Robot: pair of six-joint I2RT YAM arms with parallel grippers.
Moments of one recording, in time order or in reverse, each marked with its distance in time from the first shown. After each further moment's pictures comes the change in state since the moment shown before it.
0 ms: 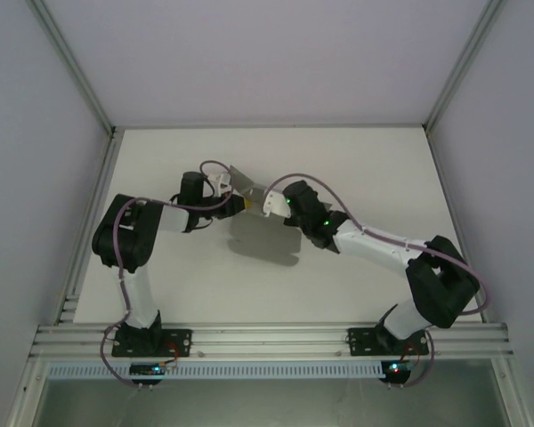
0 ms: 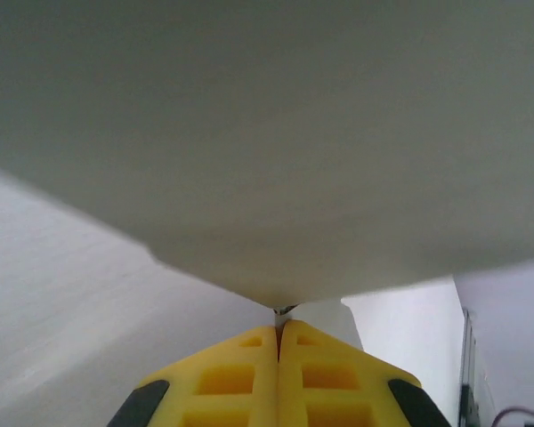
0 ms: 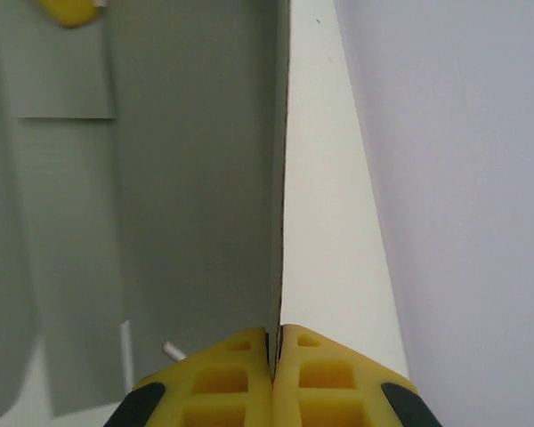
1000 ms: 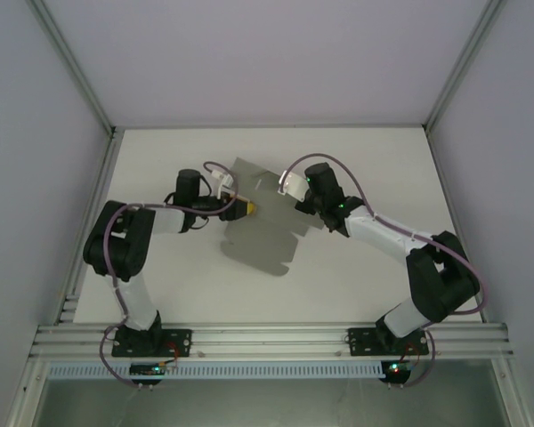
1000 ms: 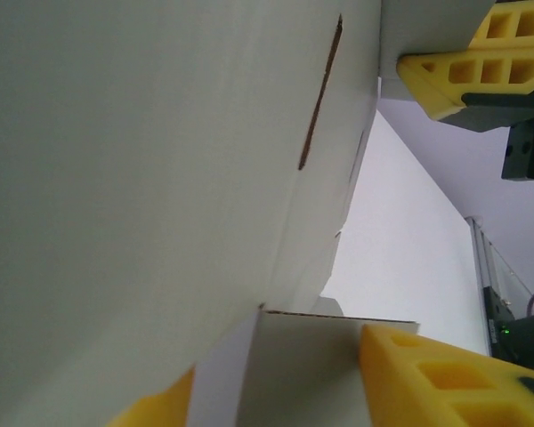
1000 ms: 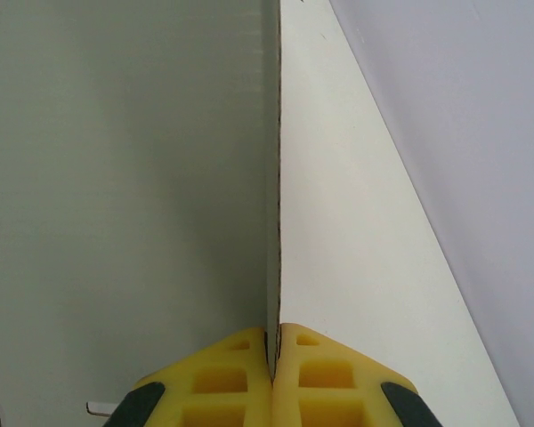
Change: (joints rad) left arm 0.005 -0.077 -0.023 -0.017 0.179 0.374; right arm -0.219 0.023 0.050 -0.018 -0.279 0.143
